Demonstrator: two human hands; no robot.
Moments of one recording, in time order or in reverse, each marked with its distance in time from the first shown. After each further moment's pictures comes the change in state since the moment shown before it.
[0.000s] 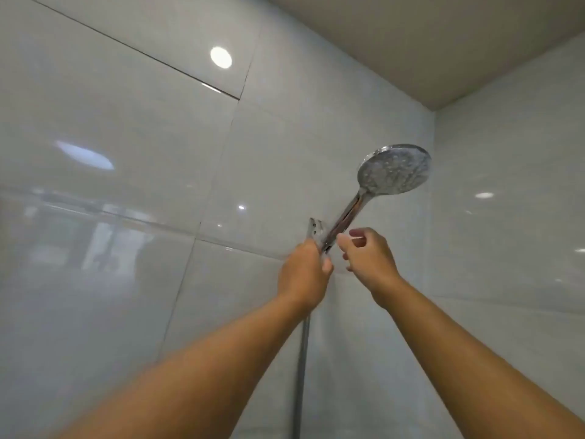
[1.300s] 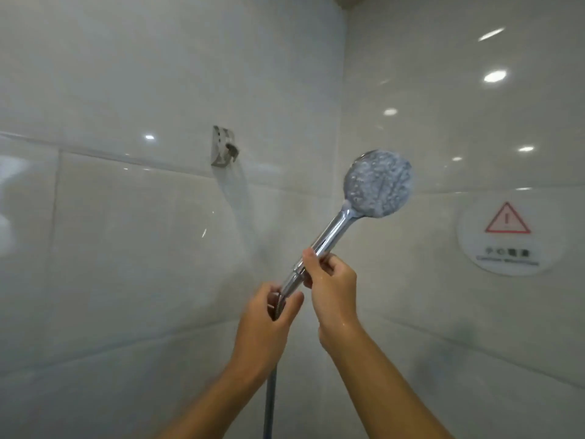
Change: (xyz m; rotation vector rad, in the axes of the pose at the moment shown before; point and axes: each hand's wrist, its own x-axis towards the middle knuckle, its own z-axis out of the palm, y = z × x) left_hand -0.218 -0.012 0.062 -0.562 -0.359 -0.191; right_hand -0.199 0.084 -0.046 0.403 0.292 0.357
